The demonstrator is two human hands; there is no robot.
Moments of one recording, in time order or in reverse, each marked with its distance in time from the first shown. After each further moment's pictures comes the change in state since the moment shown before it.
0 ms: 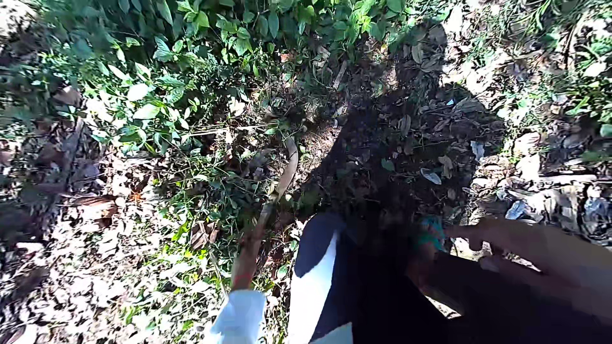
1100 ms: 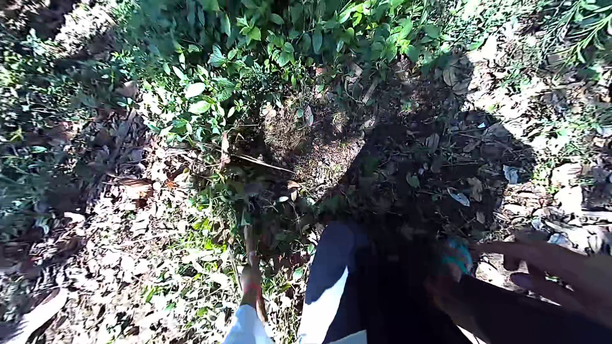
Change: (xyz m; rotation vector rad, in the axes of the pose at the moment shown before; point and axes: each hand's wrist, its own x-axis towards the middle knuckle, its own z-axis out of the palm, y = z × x) left_hand -0.014 -0.059 0.008 -0.455 0.138 -0.312; right_hand 0.009 -0.012 0.003 0.071 -0.118 0.121
